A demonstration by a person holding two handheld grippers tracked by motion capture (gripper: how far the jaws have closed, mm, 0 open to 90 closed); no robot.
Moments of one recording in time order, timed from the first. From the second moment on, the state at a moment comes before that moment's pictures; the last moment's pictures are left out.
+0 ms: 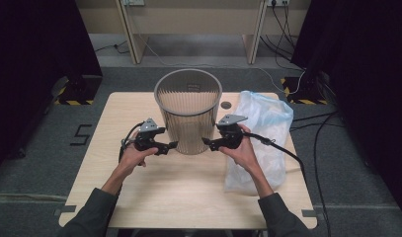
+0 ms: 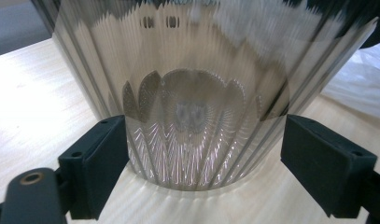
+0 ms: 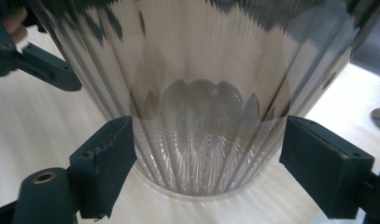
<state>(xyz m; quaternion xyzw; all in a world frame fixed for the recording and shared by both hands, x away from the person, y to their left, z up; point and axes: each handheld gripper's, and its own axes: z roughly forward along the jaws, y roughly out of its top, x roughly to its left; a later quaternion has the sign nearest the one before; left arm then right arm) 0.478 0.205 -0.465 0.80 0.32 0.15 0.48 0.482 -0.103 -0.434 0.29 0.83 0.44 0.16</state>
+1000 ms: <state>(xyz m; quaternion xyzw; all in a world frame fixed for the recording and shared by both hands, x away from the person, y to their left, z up) 0.517 0.186 -0.465 0.78 0.34 0.17 0.49 0.528 -0.114 -0.436 0.31 0.83 0.44 0.16</state>
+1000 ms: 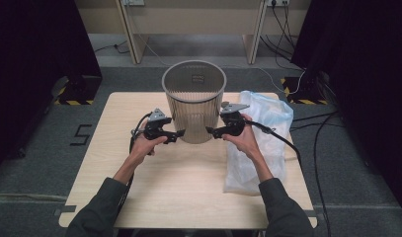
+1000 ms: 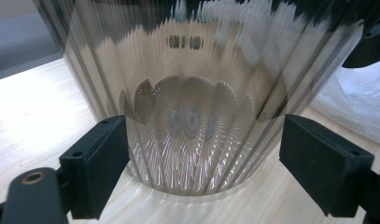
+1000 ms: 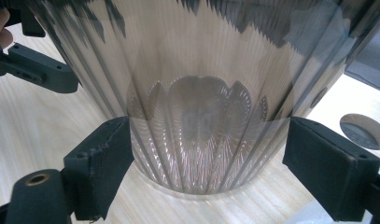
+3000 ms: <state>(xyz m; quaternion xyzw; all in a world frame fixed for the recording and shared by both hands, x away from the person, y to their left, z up) 0.476 0.252 -0.523 0.80 0.45 0.19 0.36 0.542 -0.171 -0.335 0.41 0.73 0.51 0.20</state>
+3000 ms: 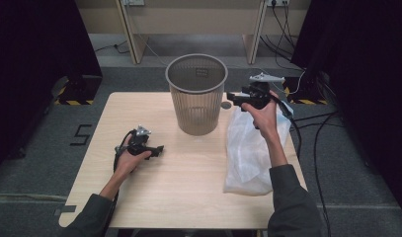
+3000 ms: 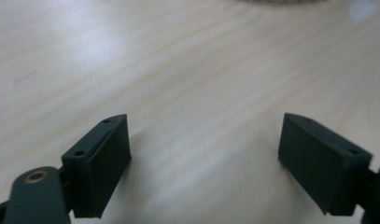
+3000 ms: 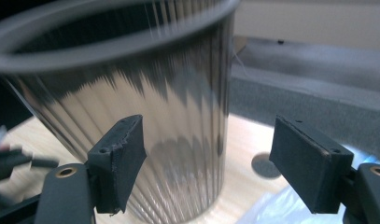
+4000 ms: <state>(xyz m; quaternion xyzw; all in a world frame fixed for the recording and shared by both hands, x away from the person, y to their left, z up) 0.452 0.270 -0.523 0.80 0.44 0.19 0.36 0.601 -0.114 -0.301 0.46 0.76 0.42 0.20</state>
